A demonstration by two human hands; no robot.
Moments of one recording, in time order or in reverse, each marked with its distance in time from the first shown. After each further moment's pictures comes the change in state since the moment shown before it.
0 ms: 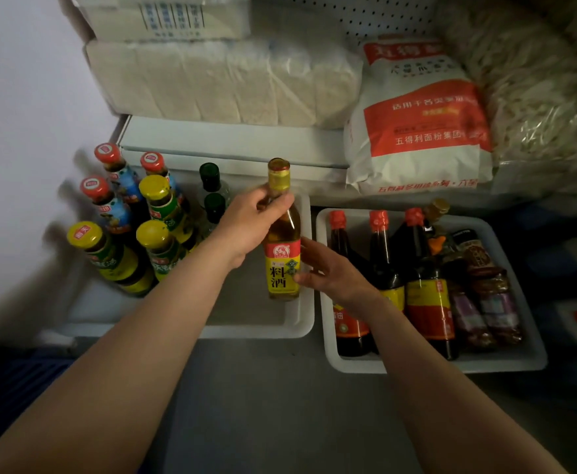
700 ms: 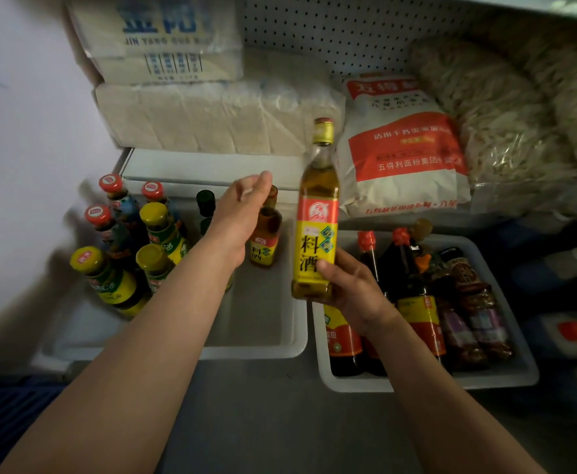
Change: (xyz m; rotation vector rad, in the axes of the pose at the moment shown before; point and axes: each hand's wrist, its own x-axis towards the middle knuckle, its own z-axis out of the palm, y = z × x) left_hand 0.012 0.034 -0.003 -0.327 0.164 -0.037; right_hand -0.029 -0.024 -0.016 0.546 0.143 -0.078
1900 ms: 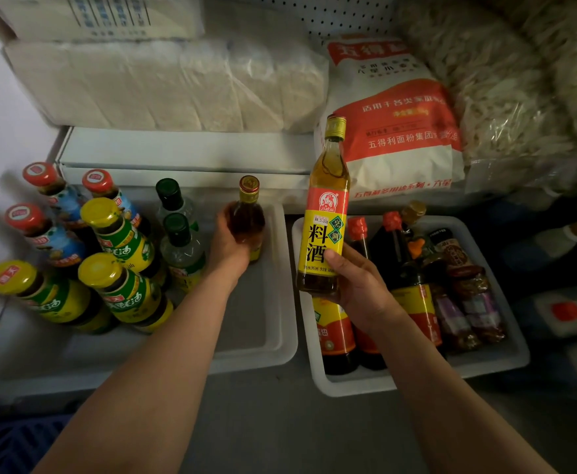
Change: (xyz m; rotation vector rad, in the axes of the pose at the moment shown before) left_hand 0.062 -0.124 0.017 0.261 0.103 -0.111; right_hand 0.014 0.013 -0.023 0.121 0.181 0.052
